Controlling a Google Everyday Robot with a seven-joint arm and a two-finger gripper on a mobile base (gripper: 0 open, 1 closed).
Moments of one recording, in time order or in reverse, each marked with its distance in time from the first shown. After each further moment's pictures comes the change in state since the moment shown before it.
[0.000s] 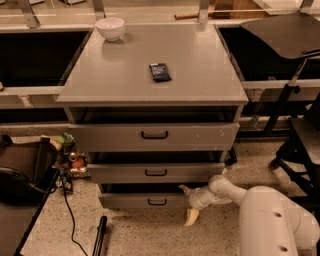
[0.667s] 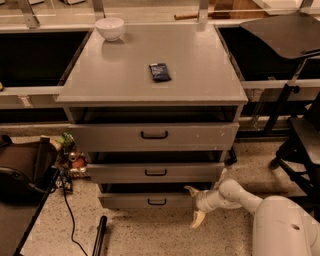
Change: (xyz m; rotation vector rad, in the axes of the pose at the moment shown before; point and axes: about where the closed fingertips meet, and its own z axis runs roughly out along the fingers) arm 0.005 0.011 -0.023 0.039 -0.078 -0.004
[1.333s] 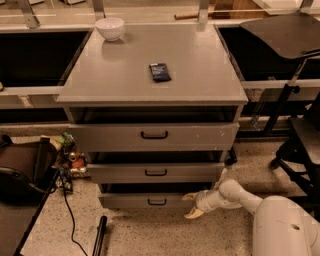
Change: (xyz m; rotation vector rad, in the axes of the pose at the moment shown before) arm 0.000 0.000 -0.001 -0.001 -0.001 0.000
